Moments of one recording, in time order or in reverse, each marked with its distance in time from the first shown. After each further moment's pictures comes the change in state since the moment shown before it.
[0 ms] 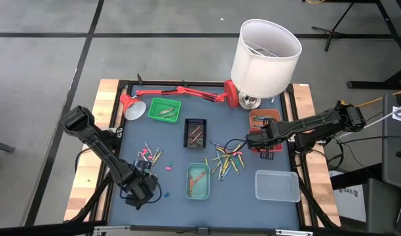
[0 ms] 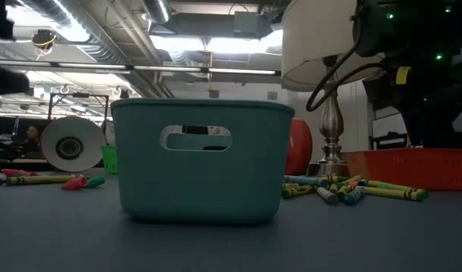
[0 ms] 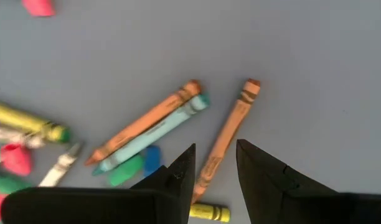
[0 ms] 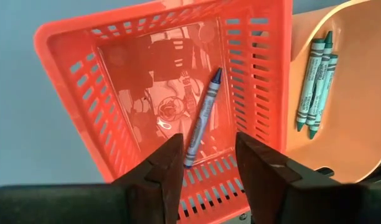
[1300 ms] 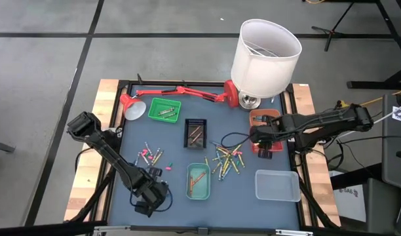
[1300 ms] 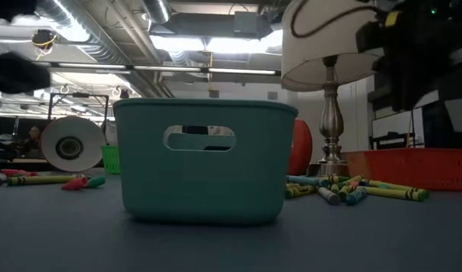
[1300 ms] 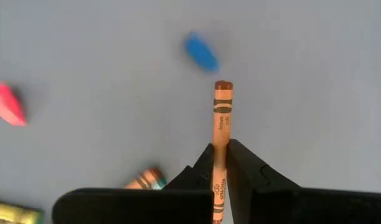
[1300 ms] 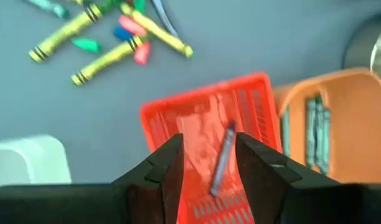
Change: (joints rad) left arm 0.070 0.120 0.163 0.070 0.040 0.082; right arm 0.000 -0.137 0.143 0.019 -0.085 -0.002
